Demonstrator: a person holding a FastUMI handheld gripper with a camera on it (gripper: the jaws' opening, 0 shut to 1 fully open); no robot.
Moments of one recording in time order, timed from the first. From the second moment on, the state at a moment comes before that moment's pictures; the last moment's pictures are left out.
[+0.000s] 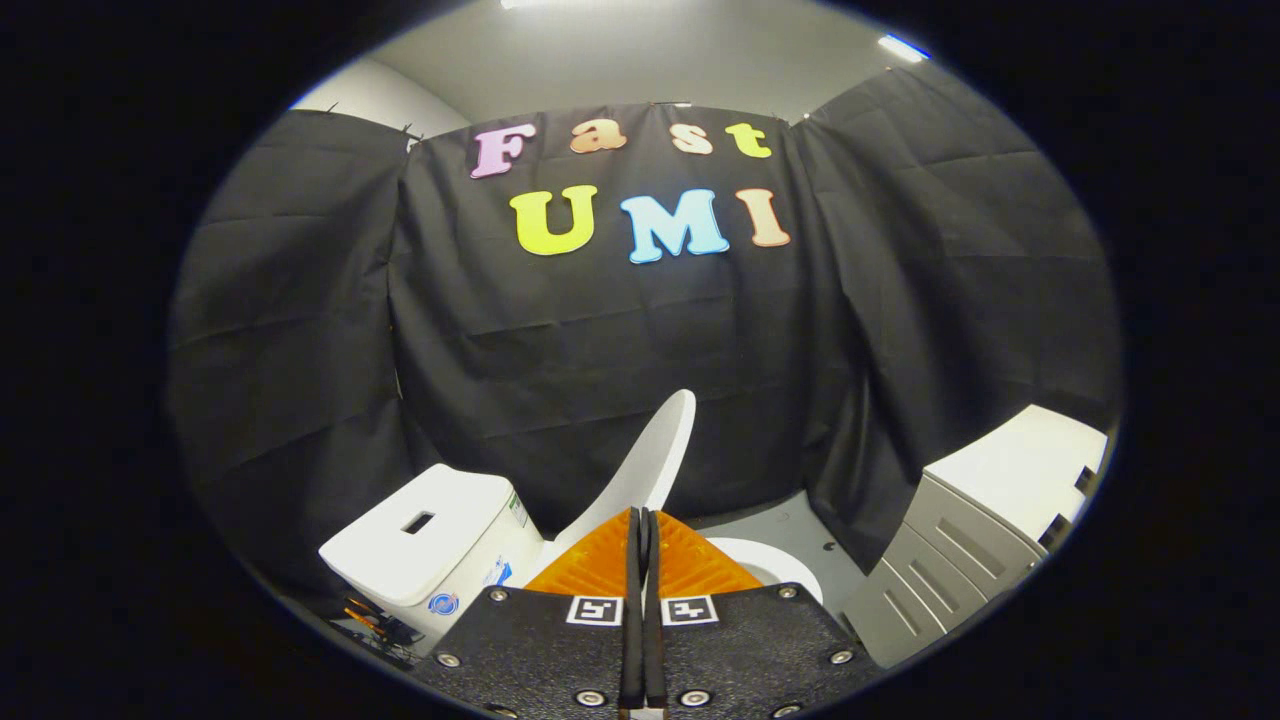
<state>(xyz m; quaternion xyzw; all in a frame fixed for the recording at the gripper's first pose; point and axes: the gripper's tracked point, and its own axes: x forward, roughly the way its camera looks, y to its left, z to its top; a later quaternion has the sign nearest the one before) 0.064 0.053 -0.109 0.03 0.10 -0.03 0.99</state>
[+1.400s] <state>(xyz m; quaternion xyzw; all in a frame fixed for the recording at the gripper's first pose) 0.105 0.273 -0.050 -0.01 0.06 0.08 0.99</state>
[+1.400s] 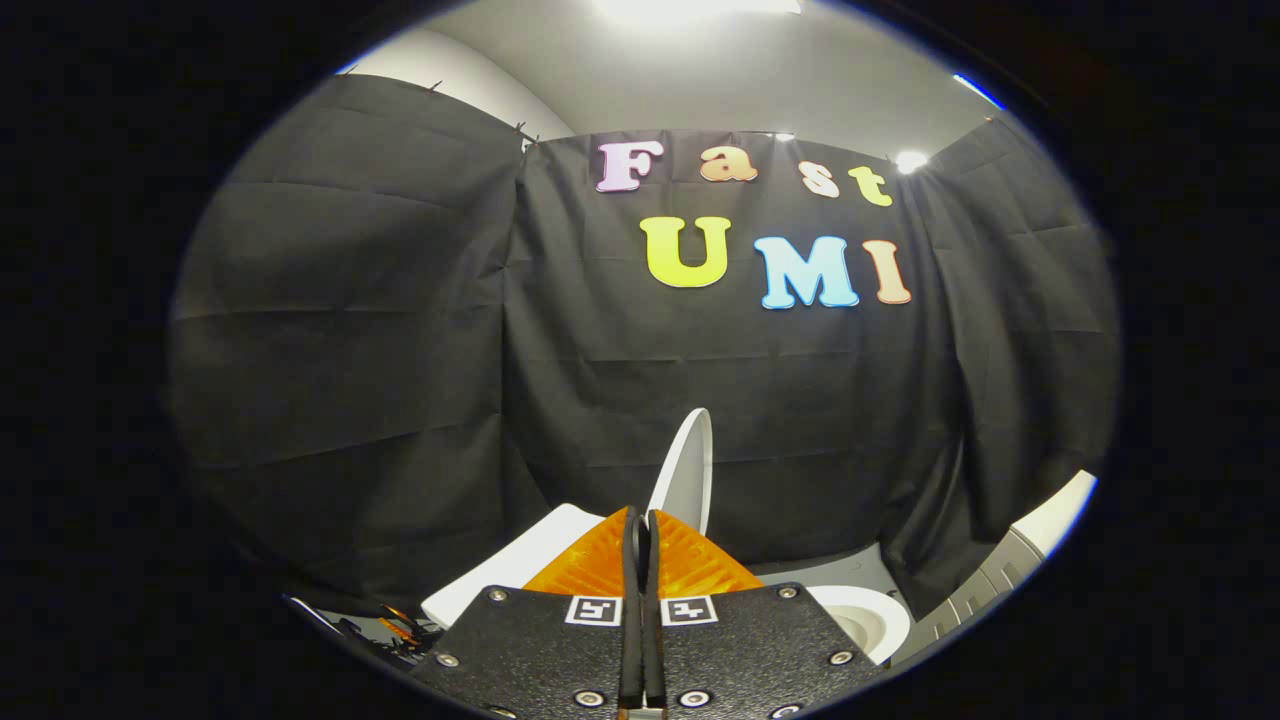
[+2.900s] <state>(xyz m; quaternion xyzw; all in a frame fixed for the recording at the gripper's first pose) 0.095 0.365 -0.038 0.05 0.08 0.20 0.98</state>
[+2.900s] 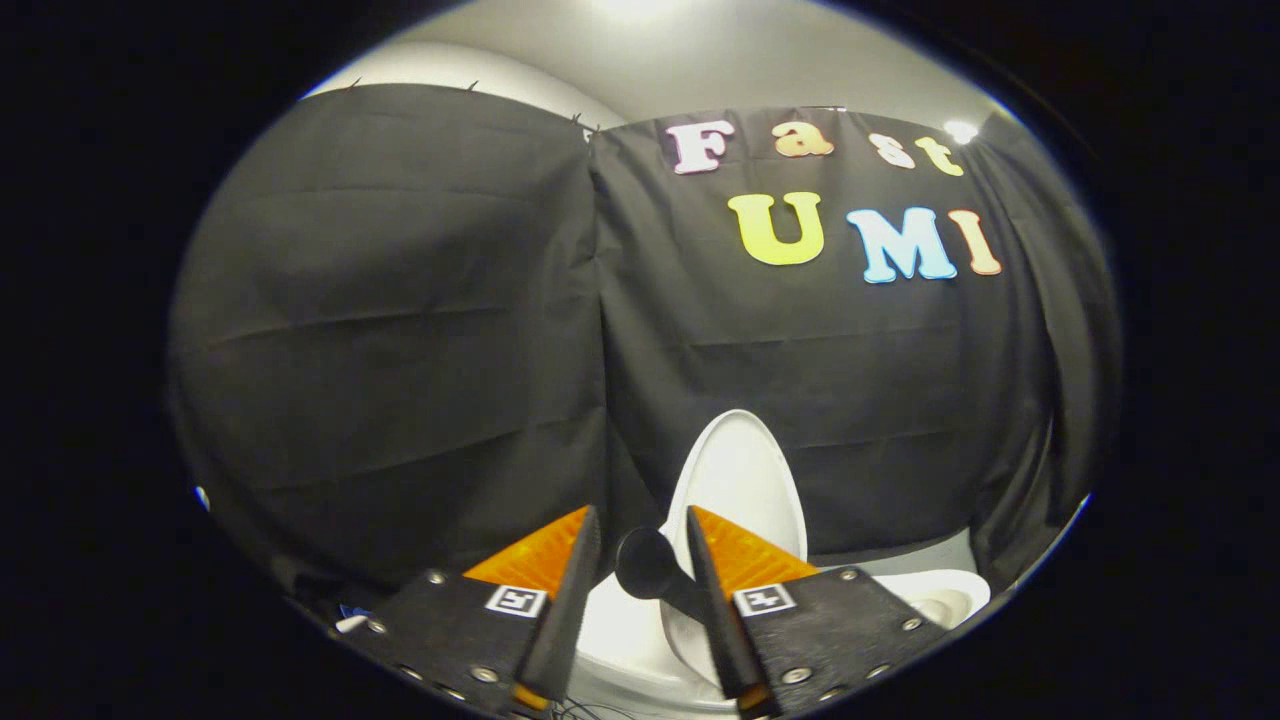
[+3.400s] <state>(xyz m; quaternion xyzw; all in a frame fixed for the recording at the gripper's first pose) 0.039 0.234 0.087 0.06 -0.07 0.20 0.98</state>
